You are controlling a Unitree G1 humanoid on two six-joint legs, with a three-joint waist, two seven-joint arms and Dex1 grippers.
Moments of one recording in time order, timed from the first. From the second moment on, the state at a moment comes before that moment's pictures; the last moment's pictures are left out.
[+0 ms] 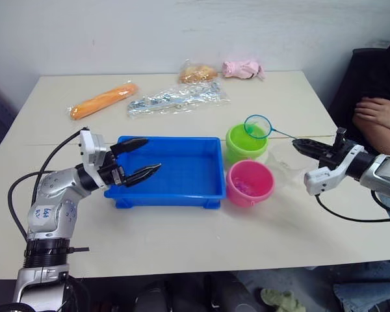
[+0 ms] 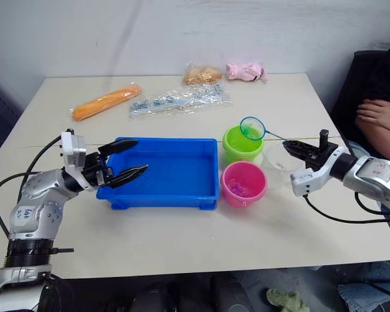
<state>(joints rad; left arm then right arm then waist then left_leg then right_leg) -0.39 0.57 0.20 0.05 -0.58 0.21 -1.04 -0.56 -1.11 0.12 0.44 -0.92 -0.91 -0.01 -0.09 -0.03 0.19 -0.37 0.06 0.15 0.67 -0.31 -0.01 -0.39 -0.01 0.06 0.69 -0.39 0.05</state>
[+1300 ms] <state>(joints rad) -0.33 0.63 0.27 -0.02 -0.66 0.27 -1.02 -0.49 -0.94 0.08 0.27 0.18 -0.59 0.56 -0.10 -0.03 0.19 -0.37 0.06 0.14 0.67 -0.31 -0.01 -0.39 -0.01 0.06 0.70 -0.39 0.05</state>
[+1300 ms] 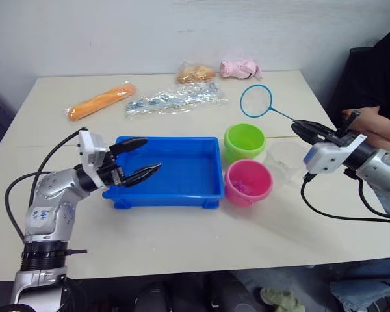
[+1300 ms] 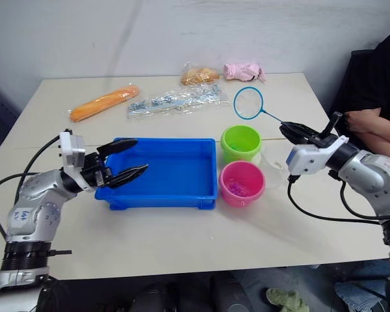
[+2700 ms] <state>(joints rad) 0.37 0.84 0.58 -0.42 -0.73 0.30 -1.31 -0.23 -0.39 0.47 0.10 0.13 -0.31 1.10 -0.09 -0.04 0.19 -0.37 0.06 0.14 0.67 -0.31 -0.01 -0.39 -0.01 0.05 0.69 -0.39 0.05</state>
